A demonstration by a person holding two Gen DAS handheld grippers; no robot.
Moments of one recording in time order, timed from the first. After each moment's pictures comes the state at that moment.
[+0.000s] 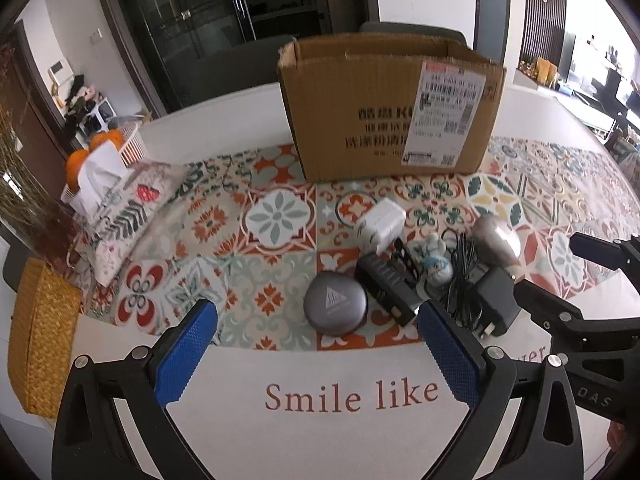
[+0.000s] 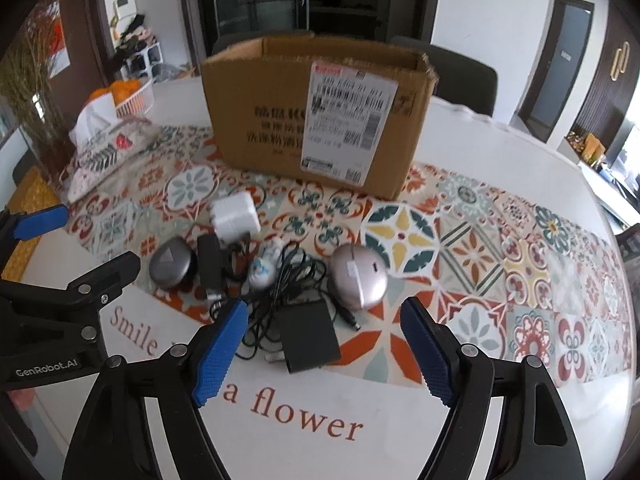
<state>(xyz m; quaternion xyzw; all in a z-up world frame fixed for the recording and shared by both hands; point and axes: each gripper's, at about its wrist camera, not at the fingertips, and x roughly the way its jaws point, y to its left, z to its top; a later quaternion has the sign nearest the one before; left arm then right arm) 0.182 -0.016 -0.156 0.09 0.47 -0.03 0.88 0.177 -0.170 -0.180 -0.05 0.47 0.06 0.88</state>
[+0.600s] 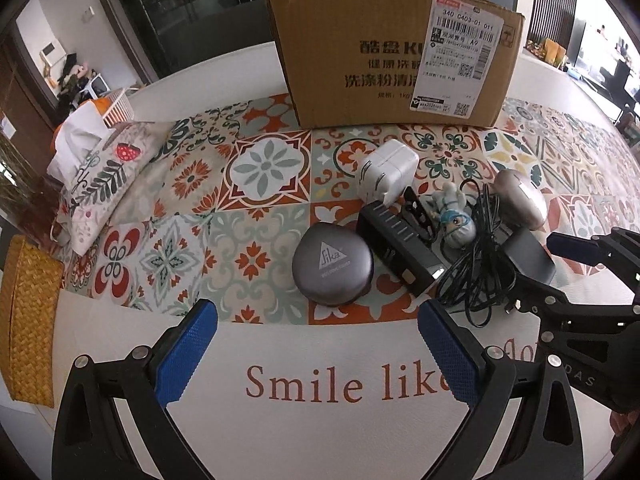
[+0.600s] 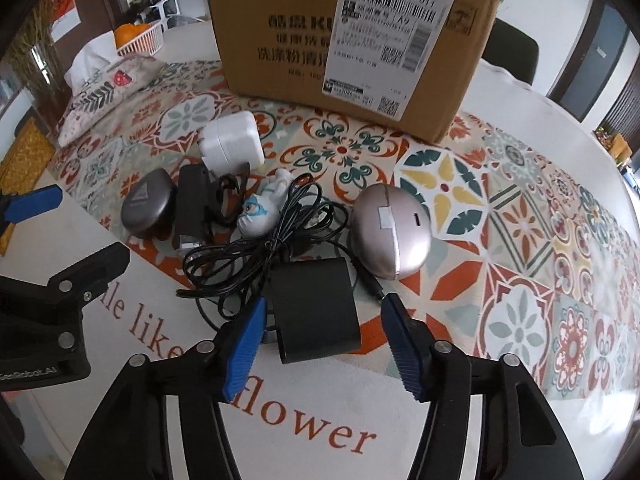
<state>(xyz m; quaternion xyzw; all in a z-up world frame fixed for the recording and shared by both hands) 0.189 -0.016 -0.199 0.09 0.51 -0.02 0.85 0.196 -0.163 -0.239 -0.07 0.53 0.10 0.84</state>
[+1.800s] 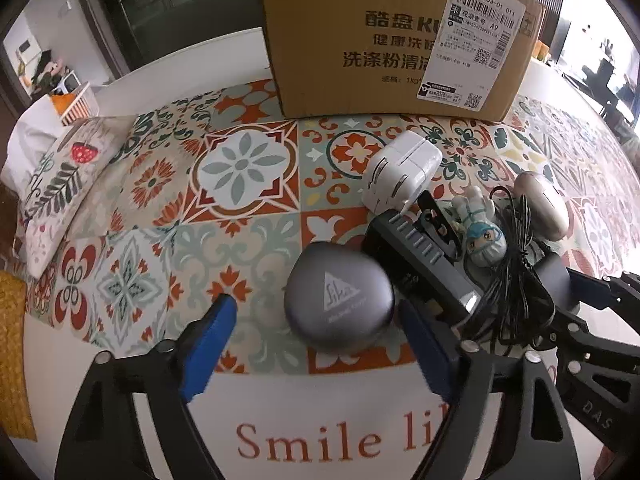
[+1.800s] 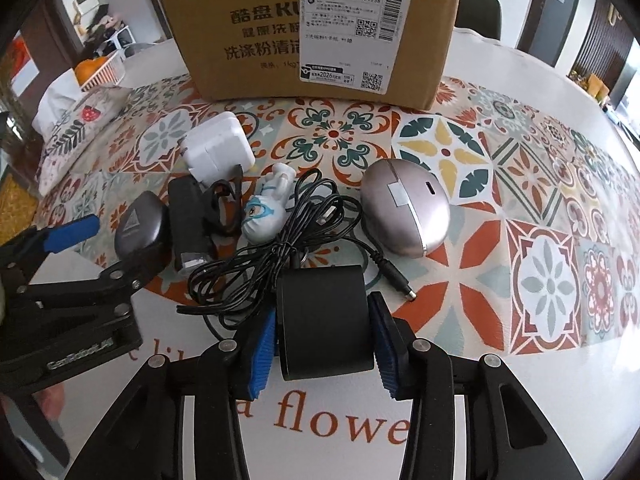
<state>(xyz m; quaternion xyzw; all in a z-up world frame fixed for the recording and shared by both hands) 0.228 -0.006 -0.233 0.08 0.52 -0.07 0.85 0.198 -0.153 -0.251 0.01 0.55 0.04 0.84</state>
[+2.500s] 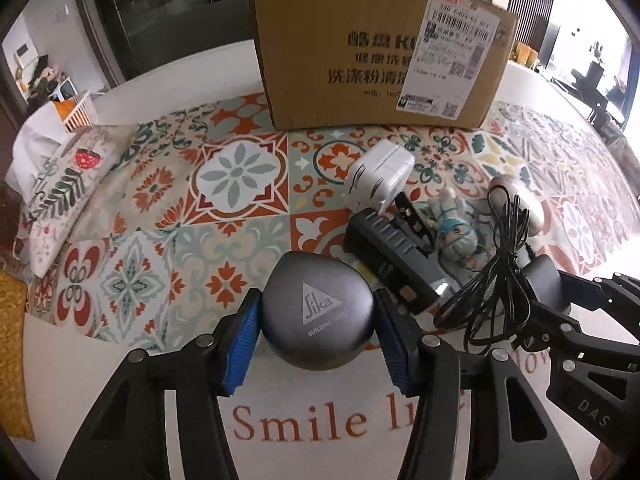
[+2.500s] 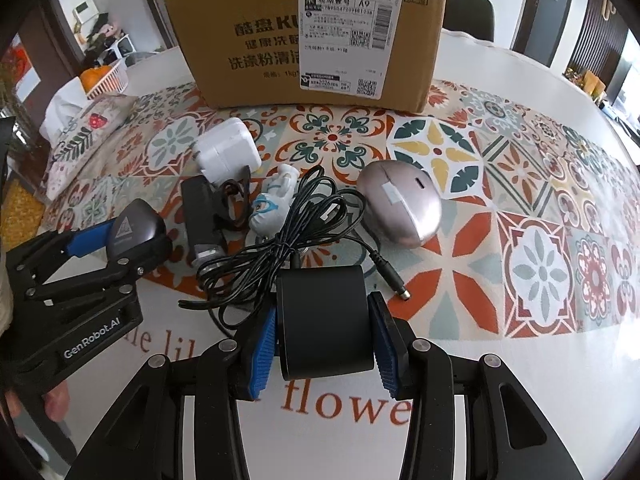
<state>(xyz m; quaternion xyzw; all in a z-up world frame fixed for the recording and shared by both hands) 0.205 -0.008 -0.213 0.07 0.50 -0.09 0.86 0.183 -0.156 -0.240 0.02 0.53 0.04 0.84</state>
